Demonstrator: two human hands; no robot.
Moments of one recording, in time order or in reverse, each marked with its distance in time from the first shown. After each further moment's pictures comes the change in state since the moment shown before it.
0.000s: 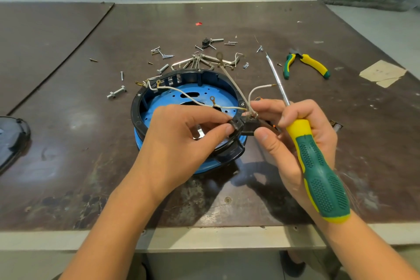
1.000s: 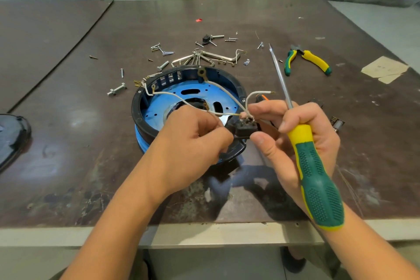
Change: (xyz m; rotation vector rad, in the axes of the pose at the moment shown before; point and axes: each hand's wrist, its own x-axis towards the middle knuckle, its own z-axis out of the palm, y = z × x) left_hand 0.000 0.009 0.002 -0.178 -0.246 -0.303; right_hand -0.004 0.000 0.004 -0.033 -0.014 -0.060
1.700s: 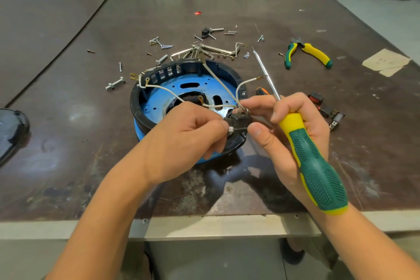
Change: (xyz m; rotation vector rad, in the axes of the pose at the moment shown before) left_hand 0.002 0.002 -0.011 0.021 -0.181 0.041; right_hand -0.001 -0.005 0.006 0.041 -0.015 0.120
